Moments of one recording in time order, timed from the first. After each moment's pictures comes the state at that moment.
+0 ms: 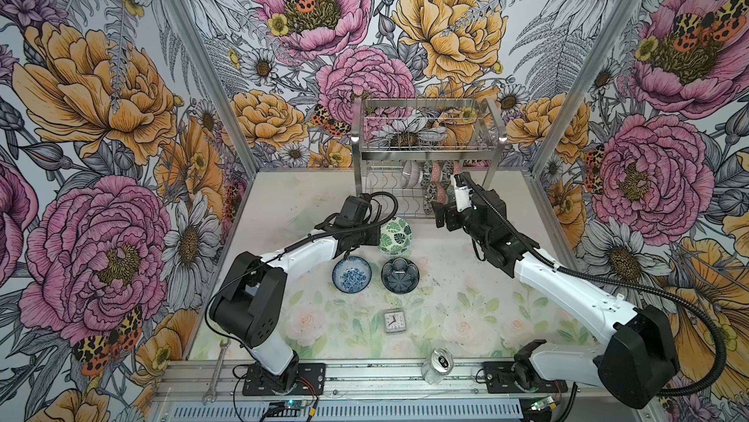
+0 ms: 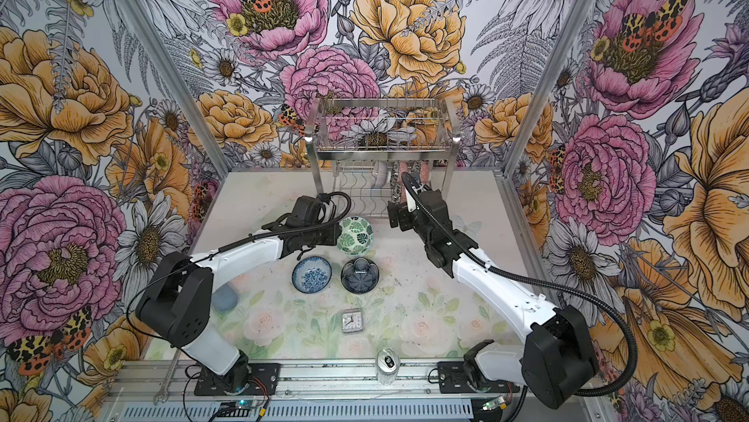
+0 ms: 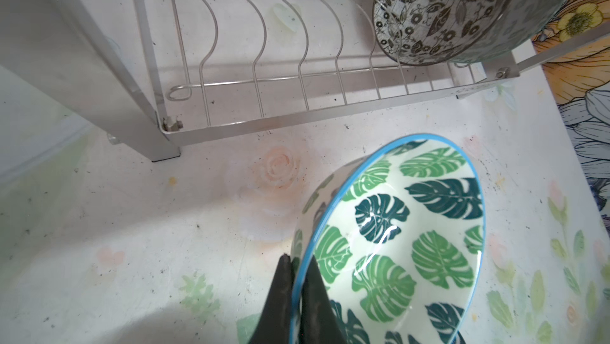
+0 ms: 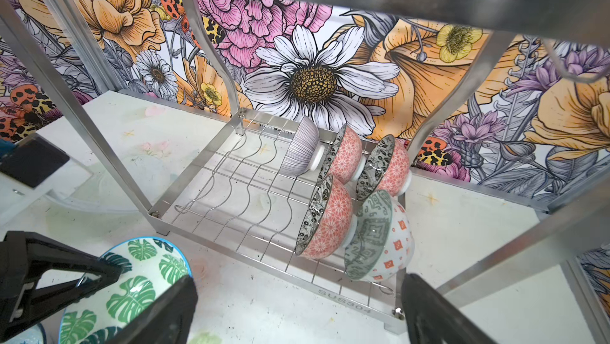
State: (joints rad) left arm -0.51 1.62 1.05 -0.23 0.12 -0.39; right arm 0.48 1.28 0.96 -0.05 0.16 0.01
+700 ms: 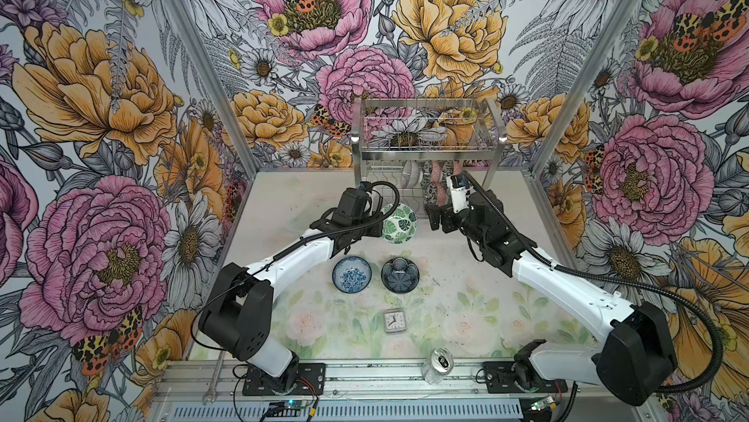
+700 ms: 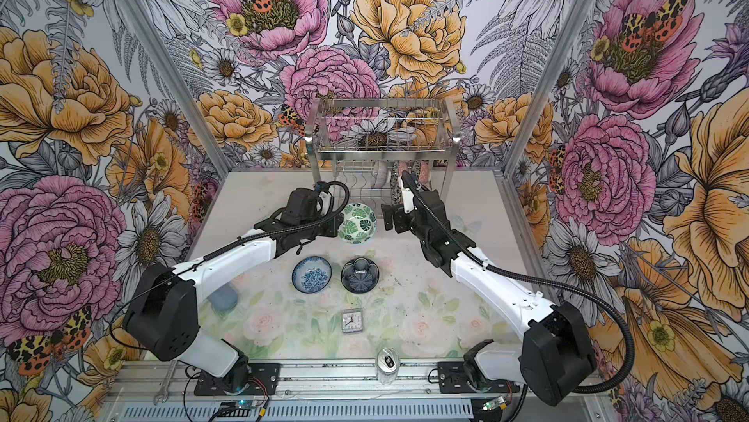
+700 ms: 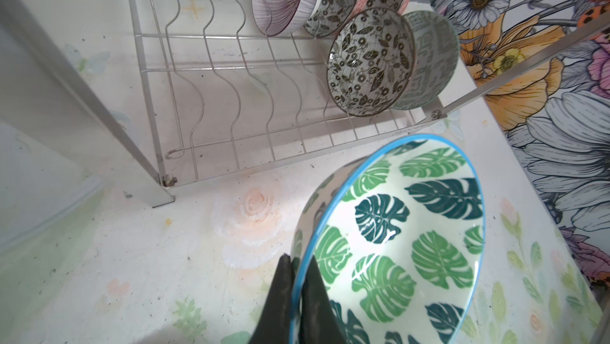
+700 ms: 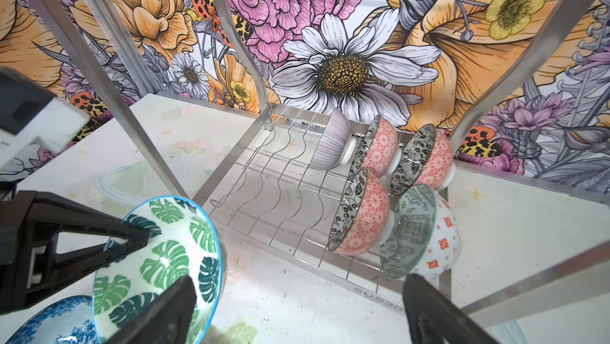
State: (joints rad) left arm -0.54 1.55 1.11 -0.19 0.09 -0.38; right arm 0.50 1.30 0.96 -0.05 0.06 0.09
